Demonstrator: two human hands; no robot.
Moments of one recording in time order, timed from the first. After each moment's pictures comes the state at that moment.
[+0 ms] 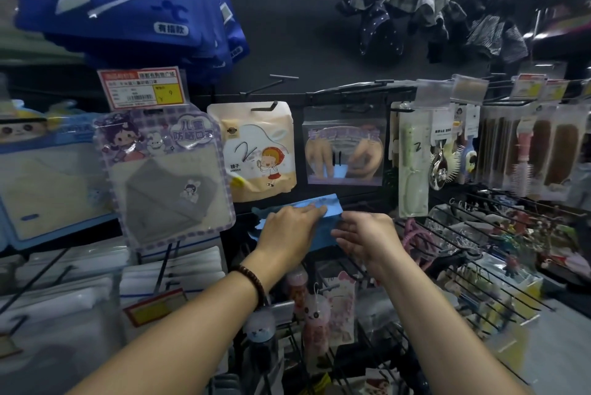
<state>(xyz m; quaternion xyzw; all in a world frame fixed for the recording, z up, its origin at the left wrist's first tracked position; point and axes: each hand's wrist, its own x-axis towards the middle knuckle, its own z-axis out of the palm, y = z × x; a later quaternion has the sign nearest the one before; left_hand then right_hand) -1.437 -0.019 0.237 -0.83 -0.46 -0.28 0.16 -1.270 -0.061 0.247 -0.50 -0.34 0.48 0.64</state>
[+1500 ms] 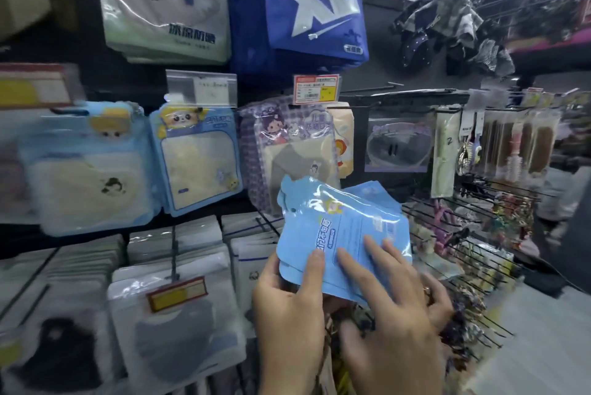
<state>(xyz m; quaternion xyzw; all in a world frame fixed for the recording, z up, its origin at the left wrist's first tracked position) -1.623 -0.273 0.230 -0.43 -0.29 -0.69 -0.51 -1.523 -0.303 0.195 -0.57 -0.57 -0.26 0.53</state>
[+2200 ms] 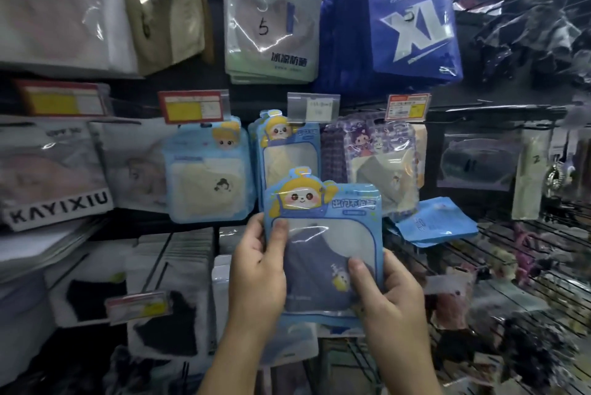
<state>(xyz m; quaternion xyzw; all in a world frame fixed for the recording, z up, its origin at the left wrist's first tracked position) -1.775 -0.245 0.253 -0.51 -0.31 -0.73 -0.34 -1.622 -0.279 0.224 -0.36 -0.50 0.34 0.71</state>
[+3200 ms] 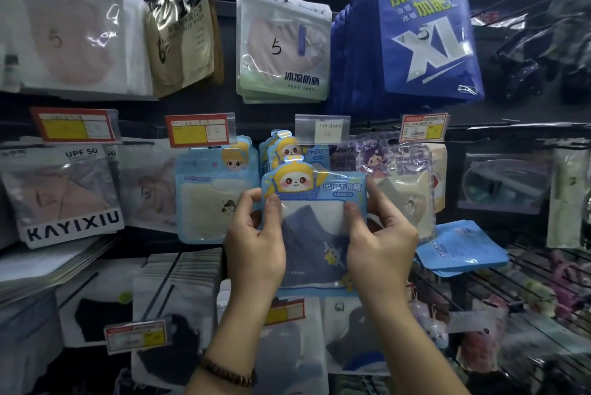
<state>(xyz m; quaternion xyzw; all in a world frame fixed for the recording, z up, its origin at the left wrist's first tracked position) -1.784 -0.201 0.303 -0.48 -0.43 -0.76 -0.12 -1.642 -0.196 0.301 -0.30 -0.48 0.22 0.79</state>
